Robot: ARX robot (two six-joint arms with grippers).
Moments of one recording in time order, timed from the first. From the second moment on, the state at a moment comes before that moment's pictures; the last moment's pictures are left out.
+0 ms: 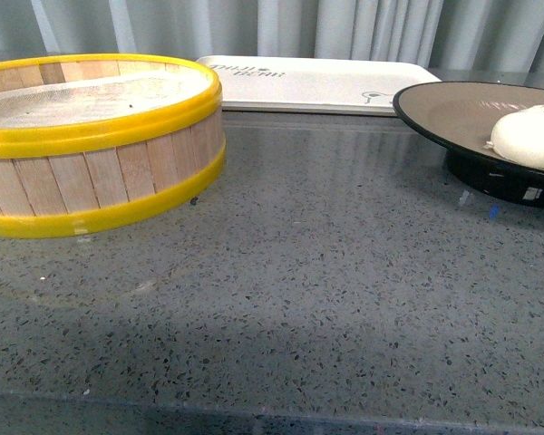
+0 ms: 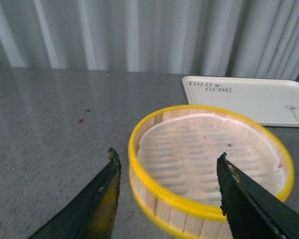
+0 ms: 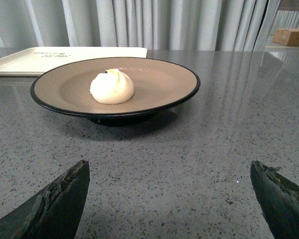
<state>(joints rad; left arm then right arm) -0.11 0.60 0.44 0.17 -0.11 0.01 0.00 0.00 0.01 0.00 0.00 0.00</state>
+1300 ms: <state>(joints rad) 0.00 0.18 0.03 0.17 0.00 0.00 0.00 0.00 0.01 0.00 0.00 0.00</state>
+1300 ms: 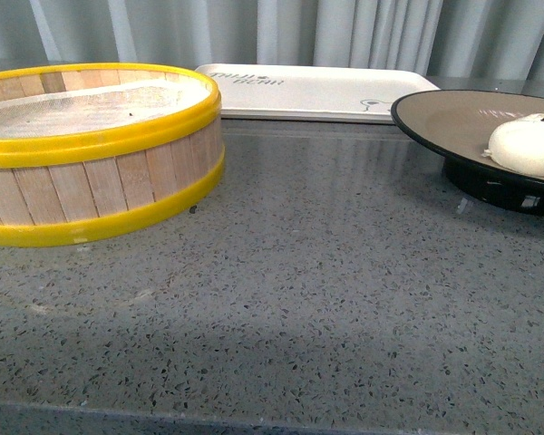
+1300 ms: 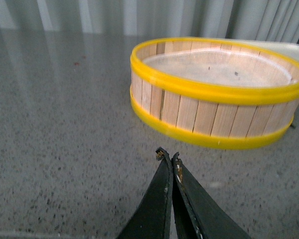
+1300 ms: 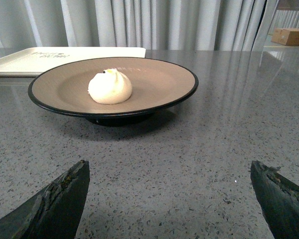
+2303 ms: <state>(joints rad) 0.00 0.00 0.03 0.00 0.00 0.00 0.00 0.00 0.01 0.00 0.00 0.00</state>
